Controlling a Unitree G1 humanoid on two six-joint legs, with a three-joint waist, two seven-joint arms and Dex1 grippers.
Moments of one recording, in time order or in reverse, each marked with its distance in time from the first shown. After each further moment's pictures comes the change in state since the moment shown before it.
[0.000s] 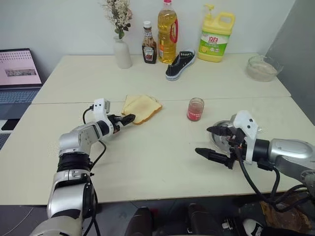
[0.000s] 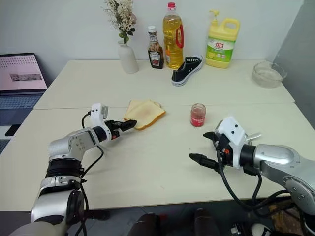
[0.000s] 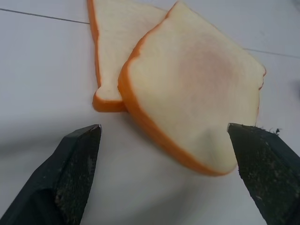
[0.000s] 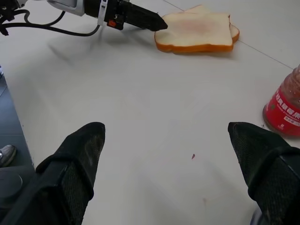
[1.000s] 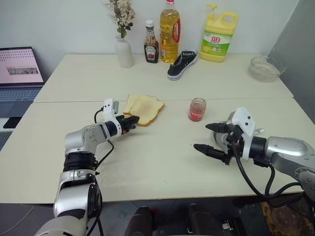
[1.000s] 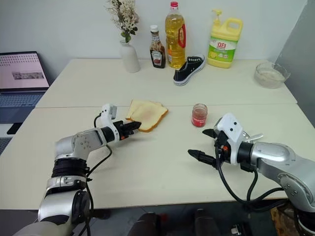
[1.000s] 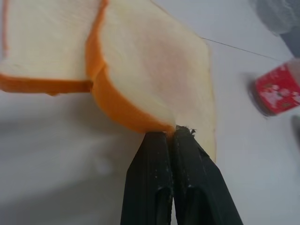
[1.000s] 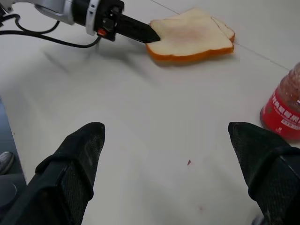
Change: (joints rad) left arm 0.098 0.030 -0.006 -0.301 -0.162 0.347 -0.078; right arm 0.040 0.027 -0.015 0.020 -0.029 -0.010 0.015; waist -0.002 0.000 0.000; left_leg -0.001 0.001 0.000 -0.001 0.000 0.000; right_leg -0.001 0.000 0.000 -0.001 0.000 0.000
